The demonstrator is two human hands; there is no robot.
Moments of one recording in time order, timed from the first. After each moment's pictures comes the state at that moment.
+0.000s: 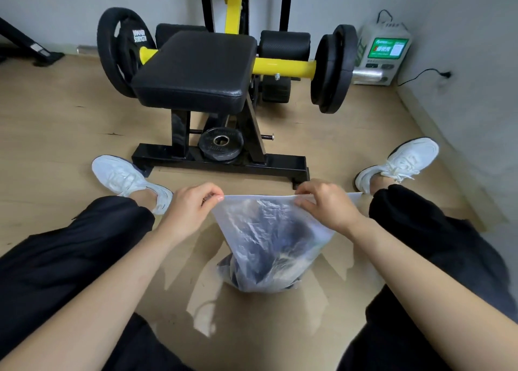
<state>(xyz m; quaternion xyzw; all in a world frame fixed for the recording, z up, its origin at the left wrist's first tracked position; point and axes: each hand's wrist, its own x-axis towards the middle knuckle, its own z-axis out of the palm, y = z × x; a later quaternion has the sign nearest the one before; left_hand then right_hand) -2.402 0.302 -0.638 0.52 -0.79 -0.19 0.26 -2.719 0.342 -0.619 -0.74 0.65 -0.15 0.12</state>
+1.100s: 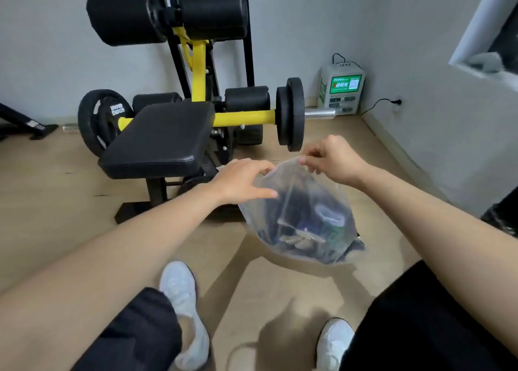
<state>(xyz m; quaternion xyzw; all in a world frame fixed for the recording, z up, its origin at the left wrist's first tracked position) -2.600 0.226 -0.490 0.36 -0.92 -0.13 0.09 -2.841 0.294 -0.454 -0.72 0.64 -0.25 0.11</state>
